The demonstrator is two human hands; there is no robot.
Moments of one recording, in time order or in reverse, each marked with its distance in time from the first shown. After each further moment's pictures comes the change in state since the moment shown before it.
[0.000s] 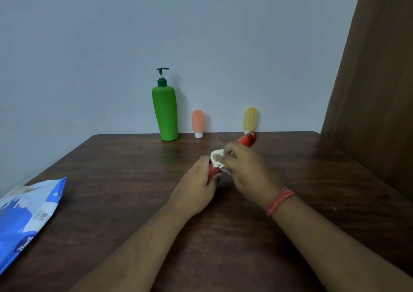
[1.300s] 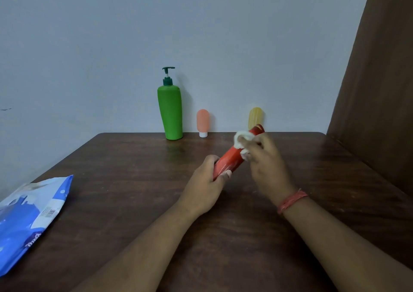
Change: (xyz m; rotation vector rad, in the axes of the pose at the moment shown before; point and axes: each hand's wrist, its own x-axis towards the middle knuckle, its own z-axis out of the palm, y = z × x) left_hand -0.002 0.004 0.002 -0.245 -0.058 -0.108; right_hand -0.001 0.008 -0.008 0.113 0.232 0.108
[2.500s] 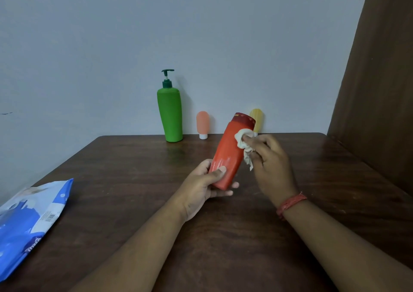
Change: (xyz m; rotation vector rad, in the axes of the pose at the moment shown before) left_hand -0.003 0.002 -0.010 -0.929 -0.211 -0.215; right_hand 0.000 -0.001 -0.002 0.111 0.144 0.075
